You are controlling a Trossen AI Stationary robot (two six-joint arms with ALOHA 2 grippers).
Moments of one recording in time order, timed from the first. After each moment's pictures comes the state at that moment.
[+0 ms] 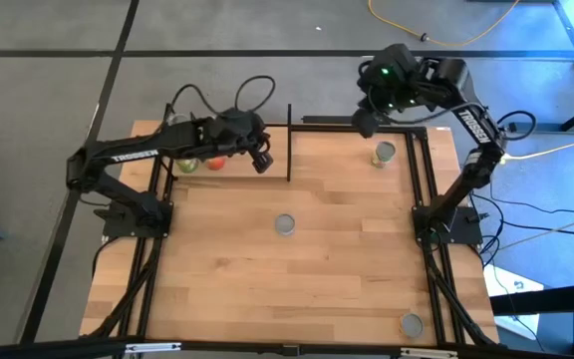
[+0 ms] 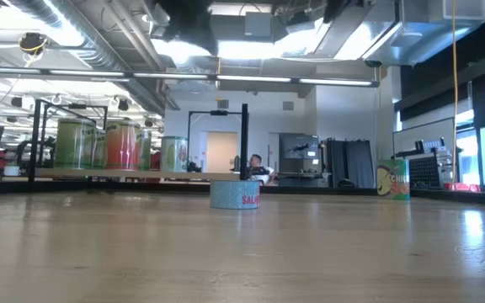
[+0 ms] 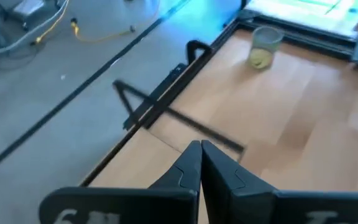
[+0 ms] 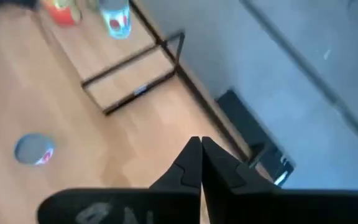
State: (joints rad) left arm 0.28 1.38 1.33 -0.55 -0.35 -0.14; right arm -0.46 1.68 2.32 -1.56 0.19 0.04
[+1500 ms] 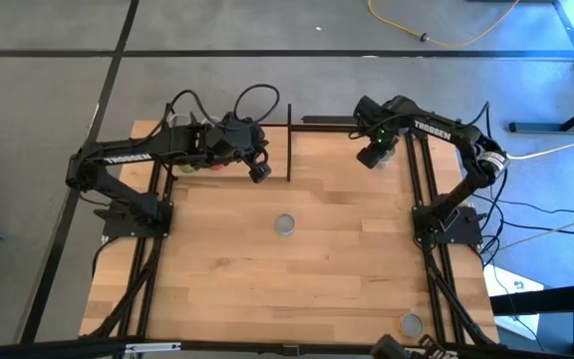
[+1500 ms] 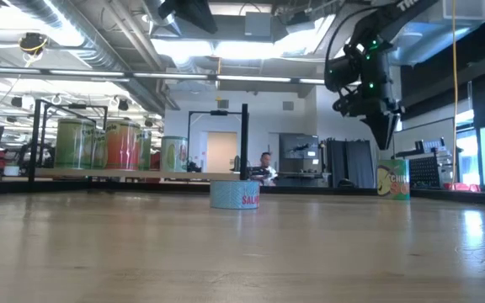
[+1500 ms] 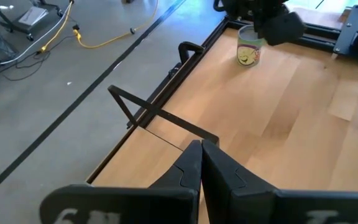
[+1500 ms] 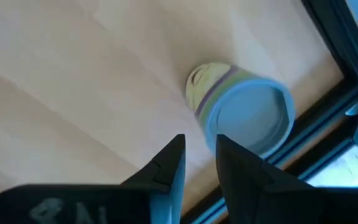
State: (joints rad) left arm 0.14 1.39 1.48 -0.73 -0.47 -0.17; right arm -0.77 1.61 1.25 -1.22 0.16 0.02
